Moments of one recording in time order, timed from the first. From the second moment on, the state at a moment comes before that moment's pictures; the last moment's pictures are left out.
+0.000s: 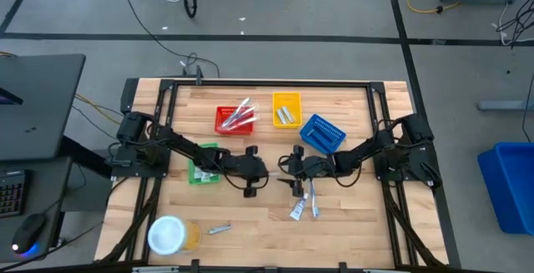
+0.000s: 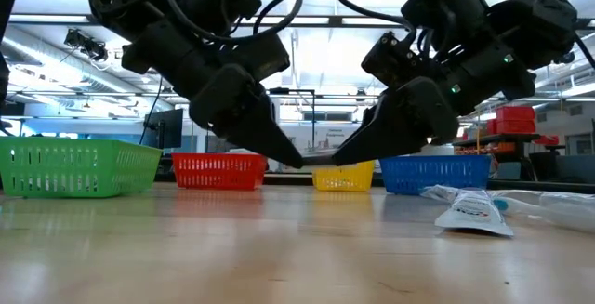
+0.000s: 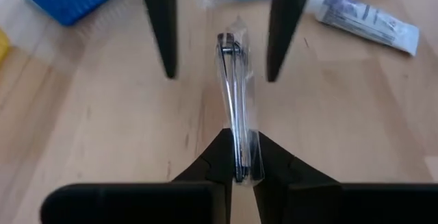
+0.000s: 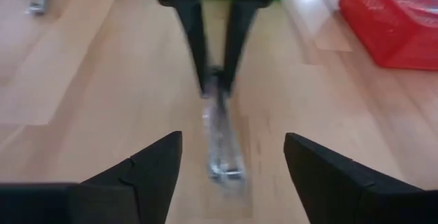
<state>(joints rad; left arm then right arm) -0.18 1.80 0.79 0.37 -0.18 -0.06 0.19 1.79 0.62 0.64 0.22 0.04</state>
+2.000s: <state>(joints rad) -0.17 1.80 0.79 0.40 -0.27 -0.18 0.16 1.56 0.62 0.21 0.44 0.15</state>
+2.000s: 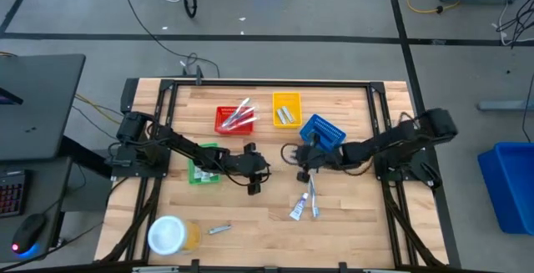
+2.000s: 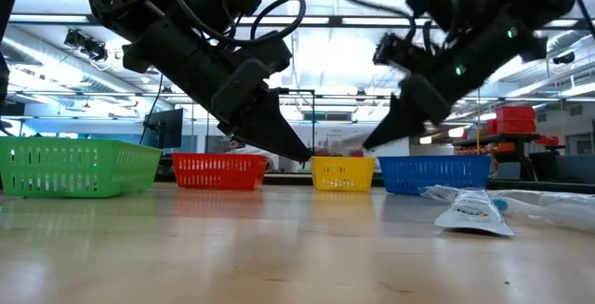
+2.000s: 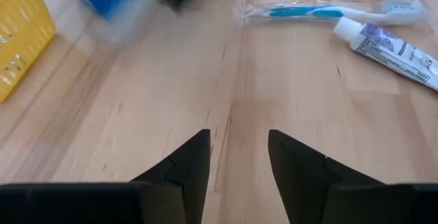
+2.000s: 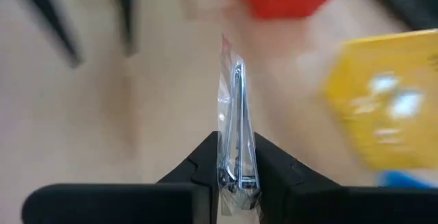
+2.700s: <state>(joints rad) -0.15 1.80 0.79 0.47 -0.28 -0.26 -0.33 1.58 0.64 0.46 0.28 0.10</state>
